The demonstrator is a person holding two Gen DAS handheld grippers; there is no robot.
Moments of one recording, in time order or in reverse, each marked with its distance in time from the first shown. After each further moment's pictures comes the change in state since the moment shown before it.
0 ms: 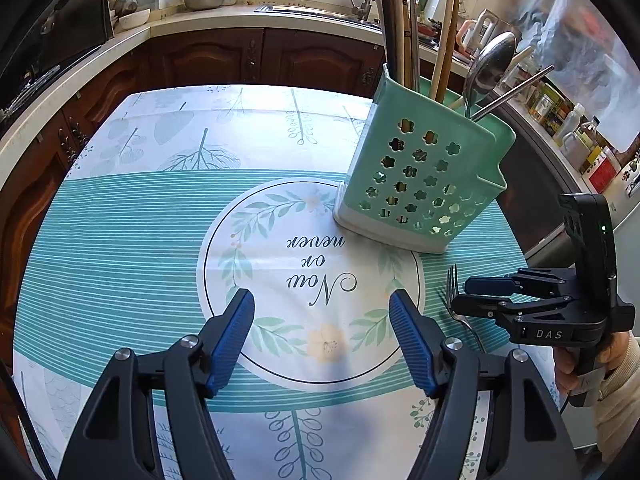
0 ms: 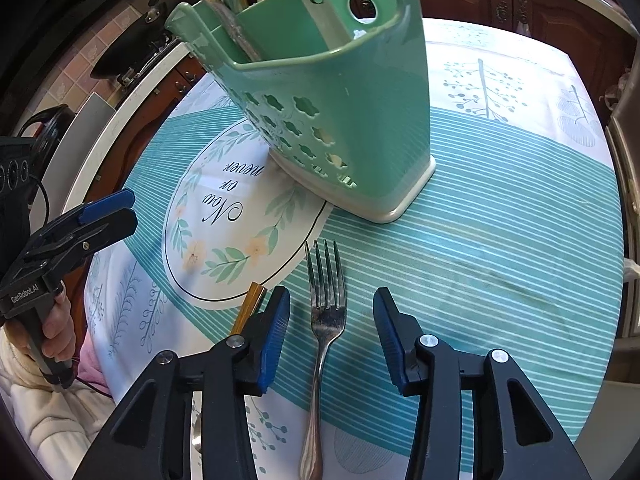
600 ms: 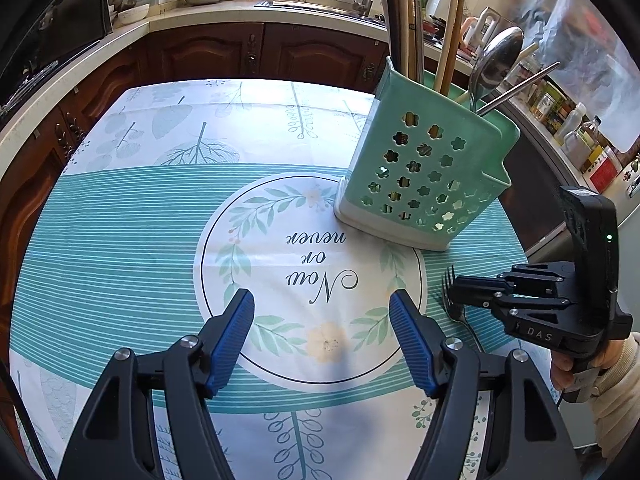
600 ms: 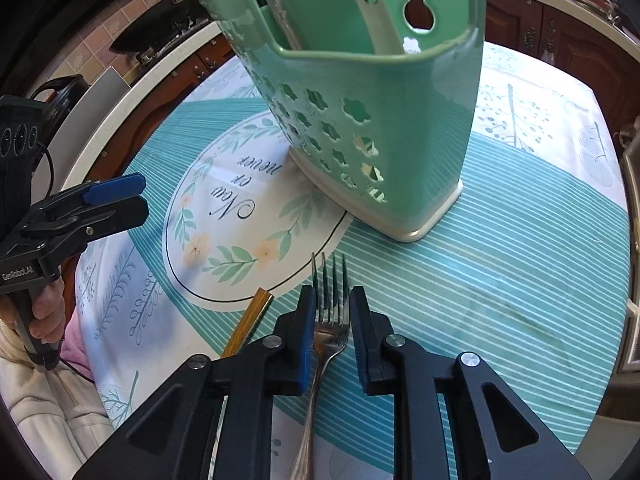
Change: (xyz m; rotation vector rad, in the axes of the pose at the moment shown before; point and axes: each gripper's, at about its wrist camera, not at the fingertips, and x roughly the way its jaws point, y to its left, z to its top) left arm 0.005 0.002 0.000 -0.010 0.014 -0.005; right arm 0.007 0.016 0.004 -0.108 -0.039 -0.001
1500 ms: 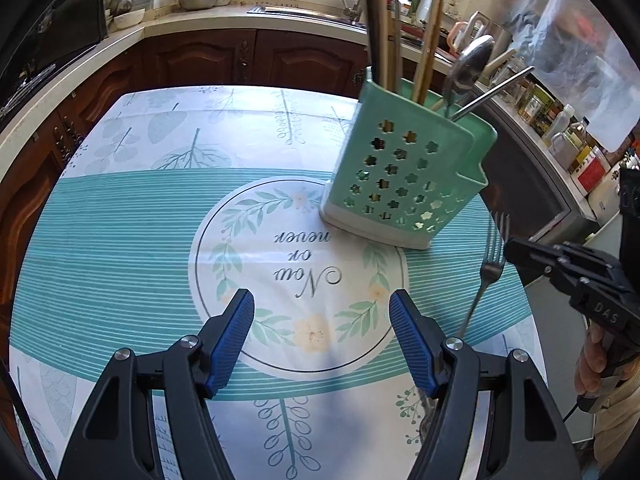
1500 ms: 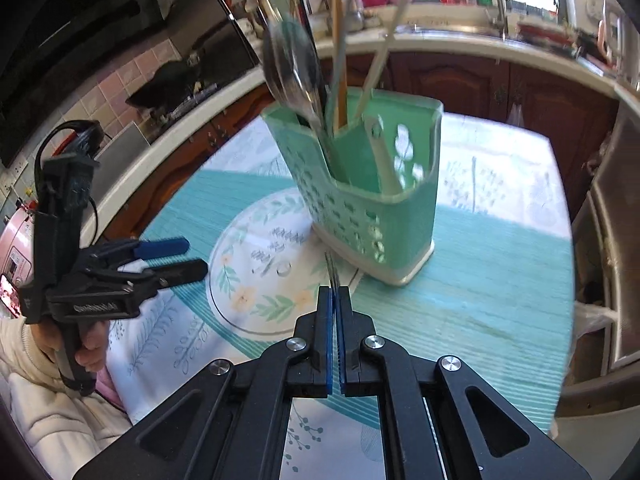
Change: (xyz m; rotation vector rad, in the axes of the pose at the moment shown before) left arm -0.018 -0.009 -0.003 0.019 -0.018 -0.043; right arm -0.103 0.029 -0.005 0.008 -0.261 -0.062
